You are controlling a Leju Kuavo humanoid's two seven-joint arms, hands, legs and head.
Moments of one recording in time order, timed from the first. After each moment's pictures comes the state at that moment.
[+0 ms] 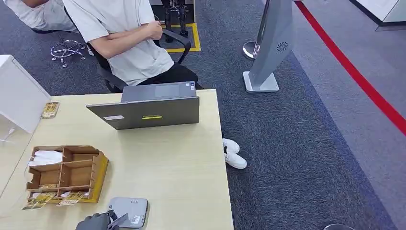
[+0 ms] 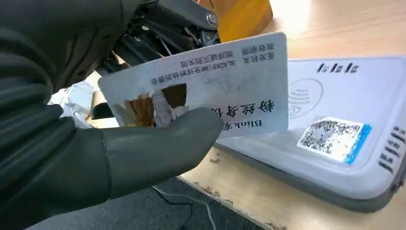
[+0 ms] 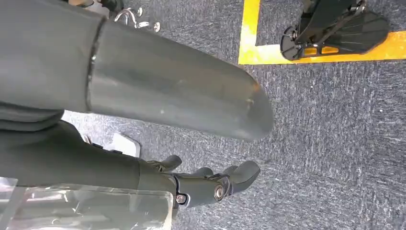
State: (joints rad) left arm 0.47 -0.21 -0.19 -1.90 -1.52 -0.36 0.02; right arm 0.10 0.28 -0.84 -0.76 1.08 0.16 0.11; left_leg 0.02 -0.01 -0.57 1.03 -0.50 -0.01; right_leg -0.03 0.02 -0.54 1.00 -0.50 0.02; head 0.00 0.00
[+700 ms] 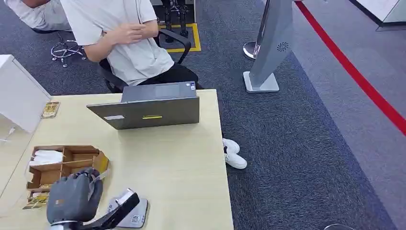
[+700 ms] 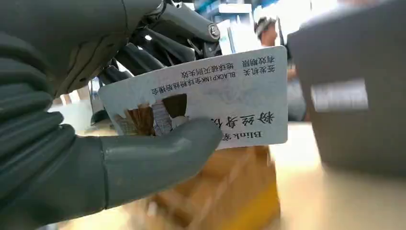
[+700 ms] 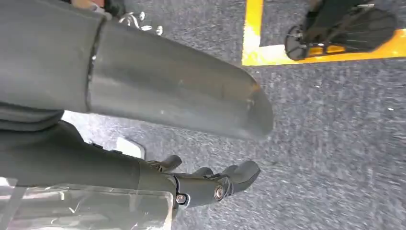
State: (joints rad) left arm 0.21 -0.12 -0.26 -2.05 -1.53 -0.18 0.10; right arm 0.15 0.28 -0.78 -0.79 0.97 0.15 0.15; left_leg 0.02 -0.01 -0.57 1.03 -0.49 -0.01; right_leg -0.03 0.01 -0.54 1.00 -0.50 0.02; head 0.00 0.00
